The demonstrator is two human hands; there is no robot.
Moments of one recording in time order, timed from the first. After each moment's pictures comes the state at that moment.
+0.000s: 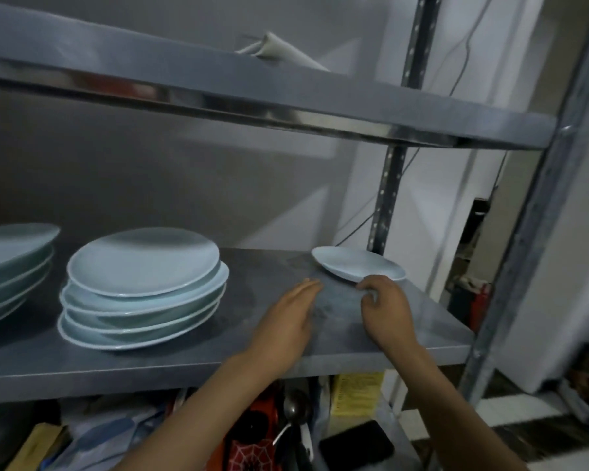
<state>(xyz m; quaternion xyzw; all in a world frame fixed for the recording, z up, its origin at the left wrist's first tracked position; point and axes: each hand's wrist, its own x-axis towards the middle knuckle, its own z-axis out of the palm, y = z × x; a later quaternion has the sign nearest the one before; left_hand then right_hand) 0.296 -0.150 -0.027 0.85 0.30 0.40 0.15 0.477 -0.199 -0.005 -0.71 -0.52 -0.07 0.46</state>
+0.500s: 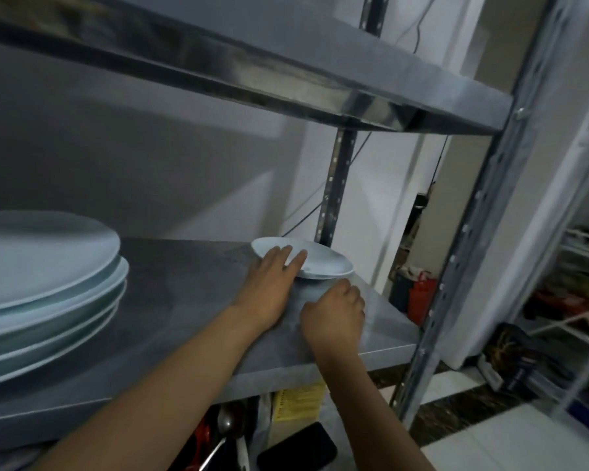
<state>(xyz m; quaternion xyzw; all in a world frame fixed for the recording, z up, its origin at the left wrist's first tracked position) 0.418 -0.077 -0.026 0.91 0.28 0.32 0.03 0.498 -0.174 -0.029 -0.88 -0.34 -0.11 0.32</state>
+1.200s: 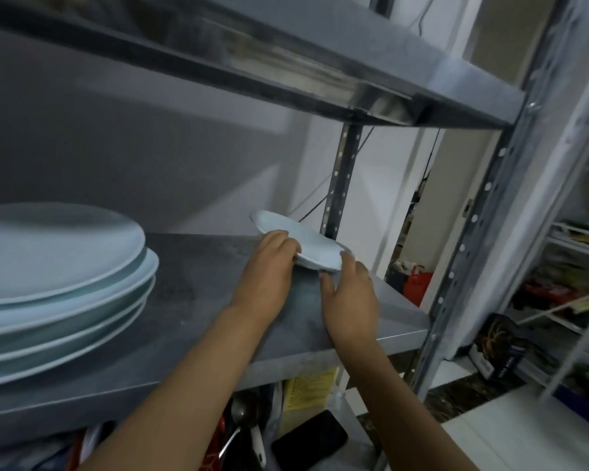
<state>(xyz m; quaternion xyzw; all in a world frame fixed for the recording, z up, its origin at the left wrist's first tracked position) 0.385 -0.081 -0.018 0.83 0.19 0.52 0.07 0.493 -0.177 -0.029 -0.80 -0.41 -0.19 0.39</state>
